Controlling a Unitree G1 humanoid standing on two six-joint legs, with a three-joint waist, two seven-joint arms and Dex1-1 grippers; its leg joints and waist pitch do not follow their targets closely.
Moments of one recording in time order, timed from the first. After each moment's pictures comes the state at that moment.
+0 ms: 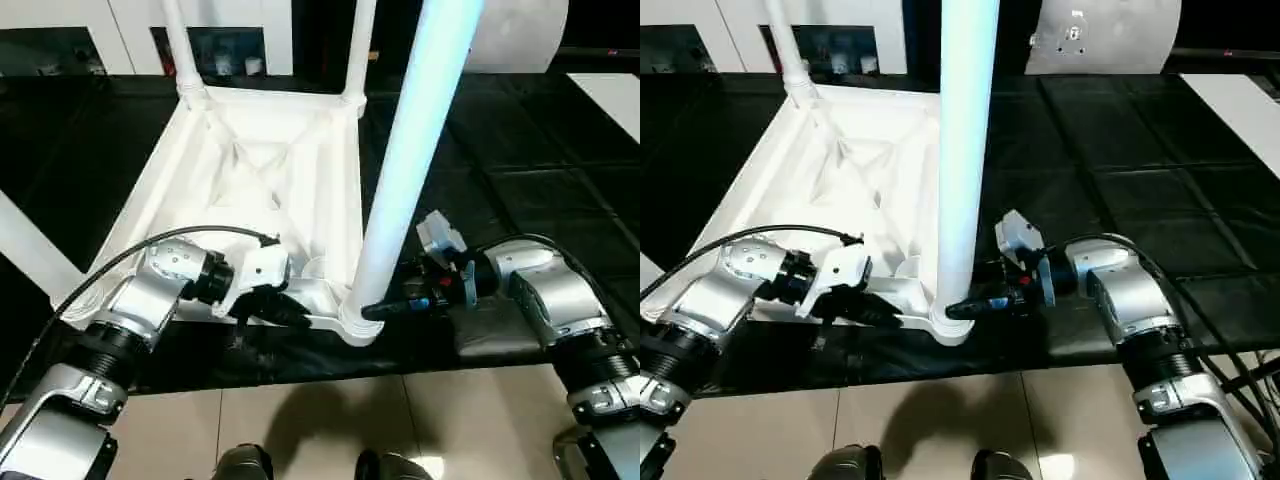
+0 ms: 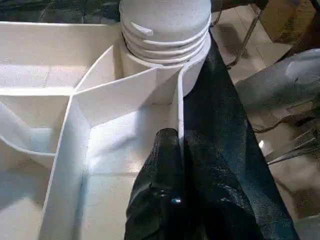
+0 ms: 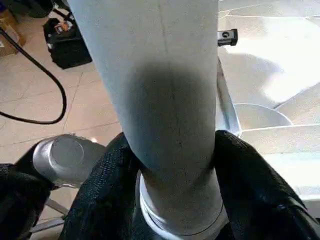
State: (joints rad) left arm -0.59 0.49 -0.35 0.46 -0.05 0.03 -1.43; right arm -0.57 -0.46 0.22 0.40 0.28 0.23 1.50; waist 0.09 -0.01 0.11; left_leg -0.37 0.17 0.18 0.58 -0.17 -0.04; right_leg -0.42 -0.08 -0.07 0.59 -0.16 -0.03
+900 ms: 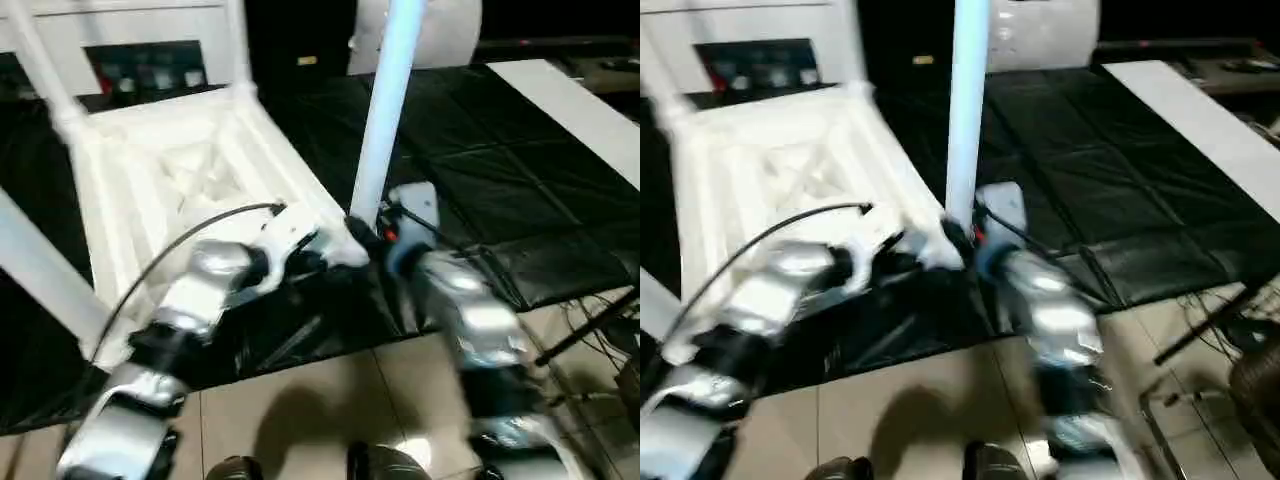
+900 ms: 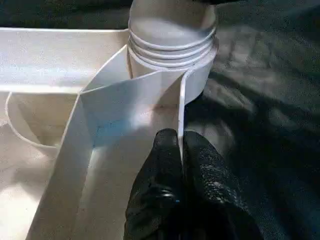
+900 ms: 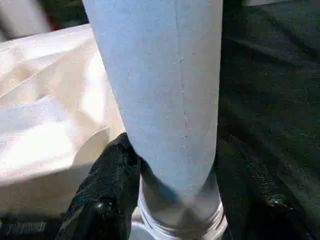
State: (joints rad) left arm -0.63 0.18 -0.22 0.48 0.10 0.39 -0.74; right arm -0.52 0.12 -0.05 0.30 0.05 0.40 0.16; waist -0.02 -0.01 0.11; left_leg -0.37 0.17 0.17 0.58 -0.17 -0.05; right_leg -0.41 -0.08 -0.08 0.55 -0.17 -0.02
